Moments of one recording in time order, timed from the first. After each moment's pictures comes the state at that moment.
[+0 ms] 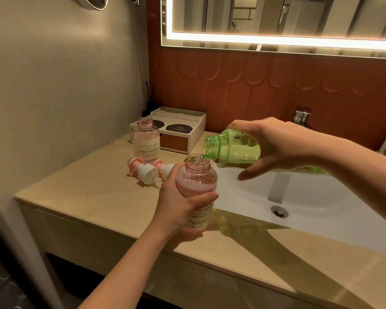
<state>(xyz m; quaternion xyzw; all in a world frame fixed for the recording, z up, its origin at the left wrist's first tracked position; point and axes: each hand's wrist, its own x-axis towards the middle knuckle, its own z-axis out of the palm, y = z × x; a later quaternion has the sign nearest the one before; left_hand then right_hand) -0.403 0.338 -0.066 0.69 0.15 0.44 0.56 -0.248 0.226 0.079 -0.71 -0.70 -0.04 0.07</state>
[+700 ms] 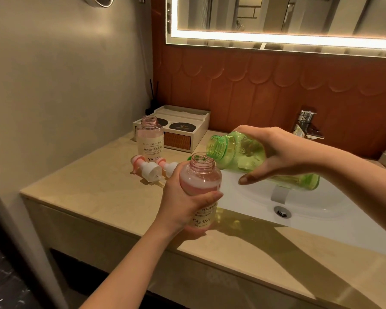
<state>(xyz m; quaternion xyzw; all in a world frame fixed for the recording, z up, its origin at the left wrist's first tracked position) -0.402 0.339 -0.068 0.69 0.16 0.44 0.55 -0.236 0.231 0.059 -0.68 -0.71 0.03 0.16</state>
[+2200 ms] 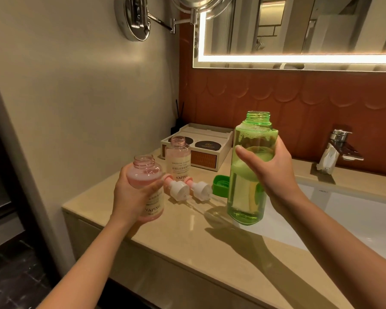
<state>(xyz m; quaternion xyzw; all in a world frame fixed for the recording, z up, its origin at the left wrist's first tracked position) -0.489 0.449 -0.066 0.63 0.32 0.55 0.44 -0.283 0.298 0.013 -0.54 -0.49 0.06 0.68</state>
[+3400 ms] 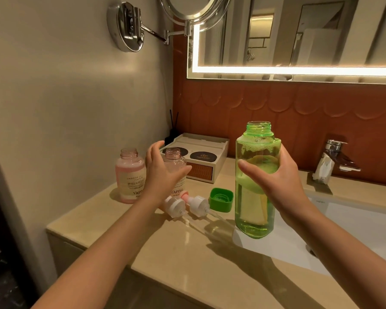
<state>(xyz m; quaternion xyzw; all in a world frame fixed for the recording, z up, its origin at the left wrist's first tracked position) -0.403 0.499 -0.033 0.75 0.32 0.53 0.25 -0.270 0.297 0.019 -0.55 -0.52 0.03 0.65</state>
